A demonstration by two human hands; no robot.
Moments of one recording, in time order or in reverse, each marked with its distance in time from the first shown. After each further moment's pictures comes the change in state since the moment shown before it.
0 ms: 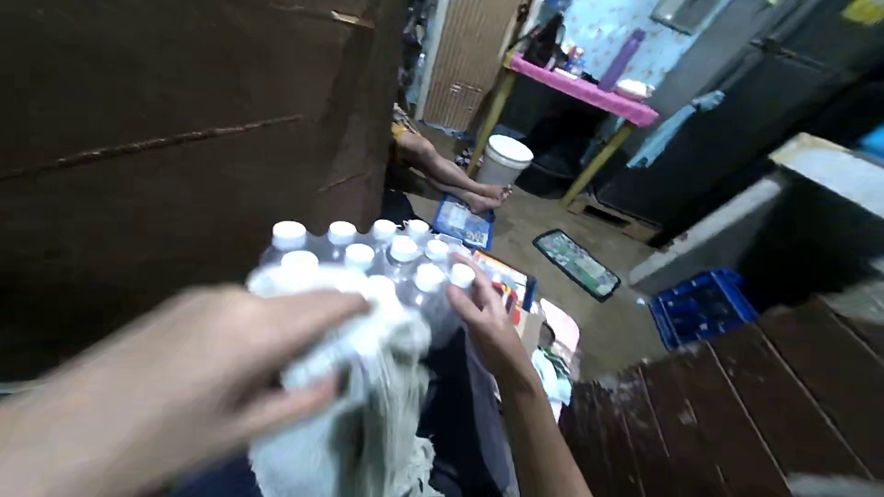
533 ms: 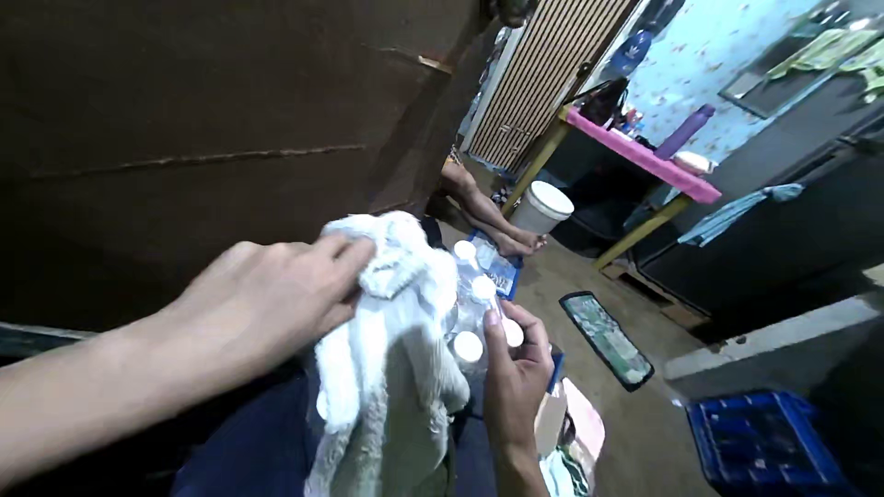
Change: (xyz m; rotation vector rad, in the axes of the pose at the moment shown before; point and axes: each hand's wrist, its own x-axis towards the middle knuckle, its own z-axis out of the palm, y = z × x) left_hand 0.061 -0.085 0.032 0.491 0.271 -0.208; right_hand 0.077 0.001 0.029 -0.034 0.477 -0.334
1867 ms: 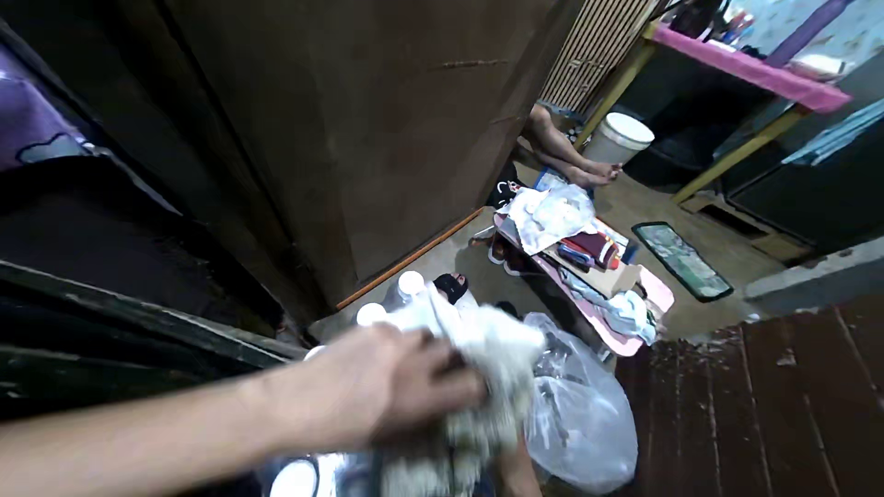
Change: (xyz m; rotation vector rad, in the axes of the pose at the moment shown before) left_hand -0.366 0.075 -0.199 -0.389 -0.148 0.389; right_hand -0.407 -0.180 -0.004 -0.036 -0.486 0.337
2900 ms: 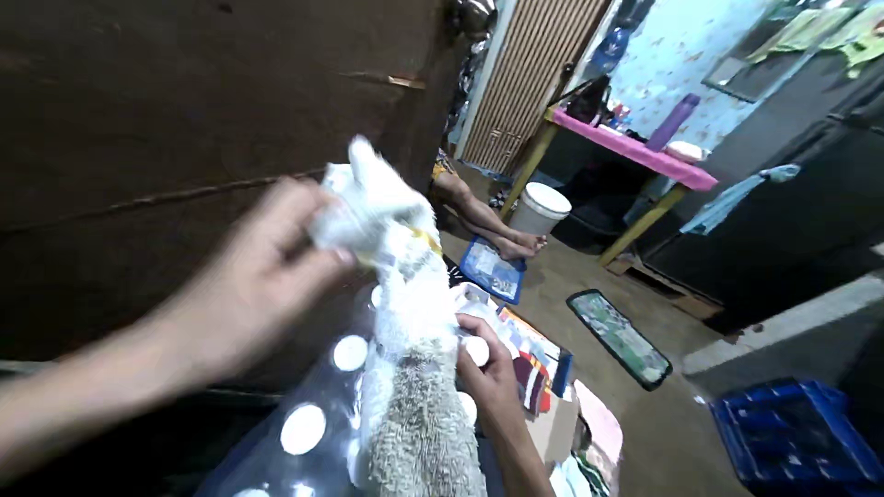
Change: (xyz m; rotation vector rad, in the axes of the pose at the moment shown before) left_hand 0.329 -0.276 0.060 -0.396 0.519 -0.503; right_hand 0.398 0.053 -0.190 0.186 -0.019 -0.244
